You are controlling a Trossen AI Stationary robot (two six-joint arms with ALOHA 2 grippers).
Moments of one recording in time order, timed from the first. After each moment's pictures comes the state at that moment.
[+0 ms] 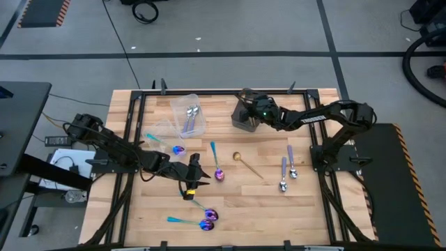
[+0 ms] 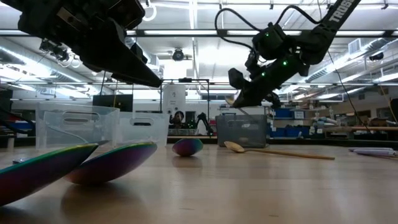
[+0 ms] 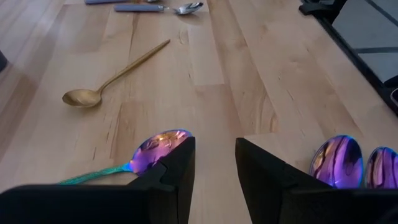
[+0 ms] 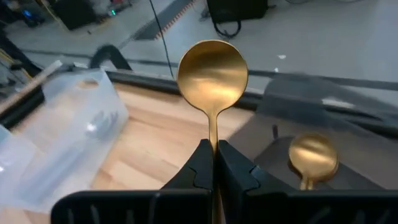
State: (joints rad) left arm -0.36 1.47 0.61 0.32 -0.22 -0.16; right arm -0.40 1.57 0.69 0.44 0.44 0.56
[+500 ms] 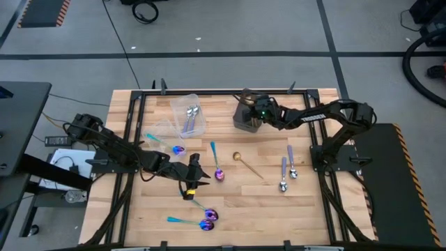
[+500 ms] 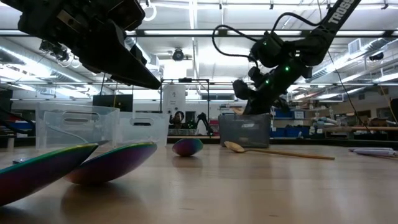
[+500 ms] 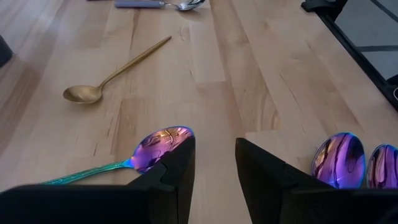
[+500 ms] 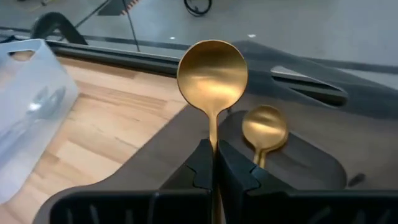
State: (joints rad) left arm -0.36 1.47 0.61 0.32 -0.22 -0.17; right arm -0.42 1.58 0.69 0.29 0.47 0.60
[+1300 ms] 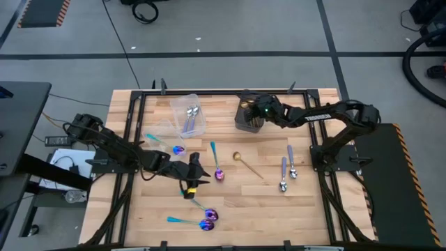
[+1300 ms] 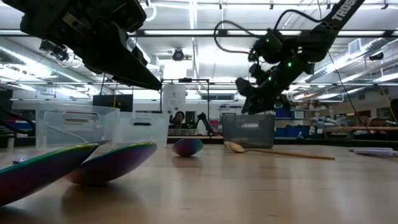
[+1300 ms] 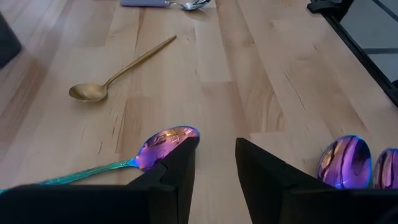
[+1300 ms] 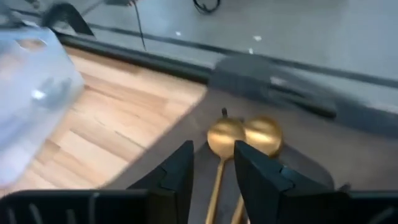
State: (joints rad) left arm -0.35 1.47 0.62 0.31 -0.22 -0.18; right arm -0.44 1.52 0.68 0.25 0.42 0.49
